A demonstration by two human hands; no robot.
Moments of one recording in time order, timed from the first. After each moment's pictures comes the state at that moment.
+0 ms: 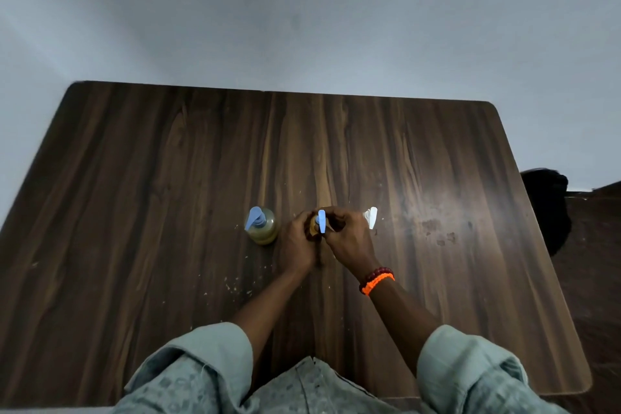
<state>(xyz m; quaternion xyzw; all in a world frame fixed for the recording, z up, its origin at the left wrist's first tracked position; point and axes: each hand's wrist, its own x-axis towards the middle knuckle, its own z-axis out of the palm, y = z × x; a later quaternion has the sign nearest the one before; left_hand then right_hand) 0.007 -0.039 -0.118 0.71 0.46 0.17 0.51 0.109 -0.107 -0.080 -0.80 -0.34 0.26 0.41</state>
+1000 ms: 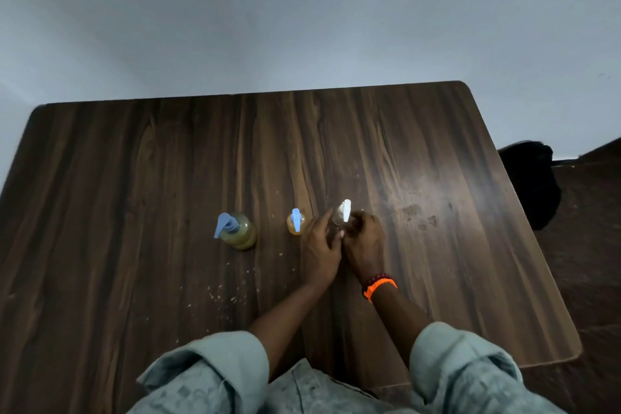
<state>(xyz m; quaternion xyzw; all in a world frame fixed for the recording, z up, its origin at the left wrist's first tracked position) 0.051 -0.102 -0.100 0.75 0.42 0.16 0.48 0.140 -0.166 -0.130 -0.88 -0.19 0.13 0.41</state>
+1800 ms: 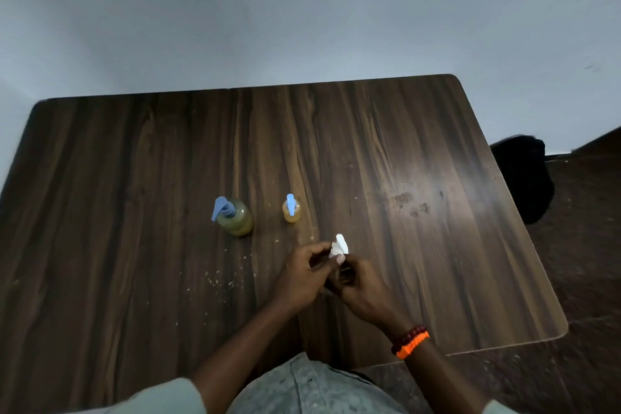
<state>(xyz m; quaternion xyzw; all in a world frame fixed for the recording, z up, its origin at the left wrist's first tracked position) -0.017 -0.123 -0.062 0.66 0.34 0.05 0.67 0.081 -0.245 -0.064 -0.73 -0.28 0.42 0.46</state>
